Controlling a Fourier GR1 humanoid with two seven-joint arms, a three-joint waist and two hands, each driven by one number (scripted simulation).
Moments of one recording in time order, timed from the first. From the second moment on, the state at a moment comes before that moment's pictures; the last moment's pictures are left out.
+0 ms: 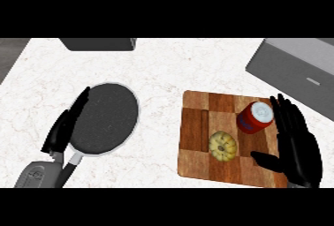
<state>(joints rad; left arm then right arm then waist) -0.14 0.25 -0.02 -1.33 -0.22 -0.01 -0.04 0.09 -0.11 0.06 -1.80 1.20 -0.14 0.18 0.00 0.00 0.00</state>
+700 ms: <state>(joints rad) -0.13 0.22 0.02 -1.33 -0.25 -0.05 -0.06 -0.04 -0.09 0.03 -1.58 1.17 -0.18 0.13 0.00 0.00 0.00</state>
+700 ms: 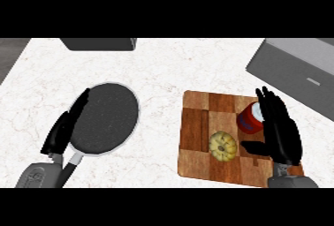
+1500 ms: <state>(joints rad) -0.14 0.19 0.04 -1.31 -0.29 -0.05 -0.07 -0.11 -0.10 0.04 -1.47 1.32 -0.40 0.09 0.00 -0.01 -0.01</state>
